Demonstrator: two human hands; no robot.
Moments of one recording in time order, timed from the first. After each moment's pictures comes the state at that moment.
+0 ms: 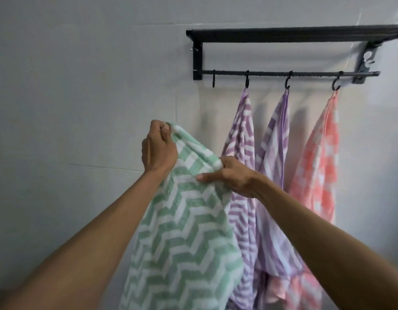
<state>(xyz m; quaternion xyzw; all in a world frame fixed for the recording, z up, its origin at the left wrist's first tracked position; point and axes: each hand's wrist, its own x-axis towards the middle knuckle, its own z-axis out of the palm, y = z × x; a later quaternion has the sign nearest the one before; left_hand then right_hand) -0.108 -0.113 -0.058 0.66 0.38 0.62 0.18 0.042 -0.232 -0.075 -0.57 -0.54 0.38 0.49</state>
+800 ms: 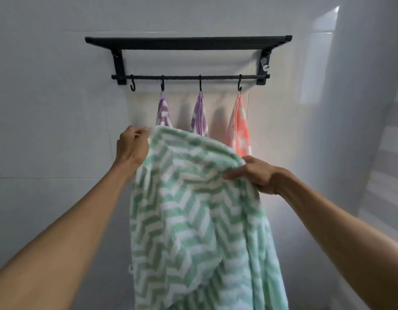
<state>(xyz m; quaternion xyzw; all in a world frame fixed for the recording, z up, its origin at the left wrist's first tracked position) 0.013 -0.233 -0.041 0.71 0.34 0.53 0.31 0.219 -0.452 -0.062 -0.67 -0.47 0.33 0.48</state>
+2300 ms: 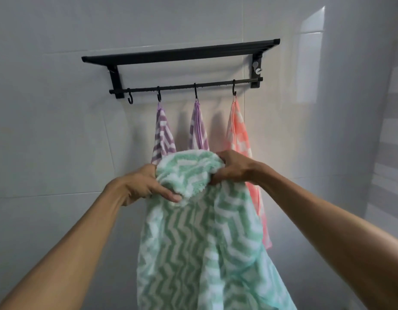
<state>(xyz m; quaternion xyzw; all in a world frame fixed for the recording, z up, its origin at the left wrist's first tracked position) -0.019 -0.273 -0.052 0.84 0.20 0.13 0.48 0.209 -0.411 -0.052 -0.69 -0.60 0.14 0.38</state>
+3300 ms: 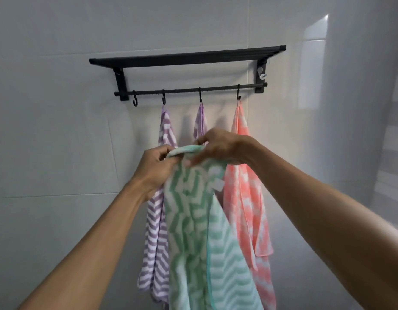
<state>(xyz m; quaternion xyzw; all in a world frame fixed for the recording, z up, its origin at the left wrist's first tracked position) 0.015 -0.279 -0.048 0.73 0.19 0.45 0.48 0.169 -0.391 0.011 -0.69 -0.58 0.19 0.38</state>
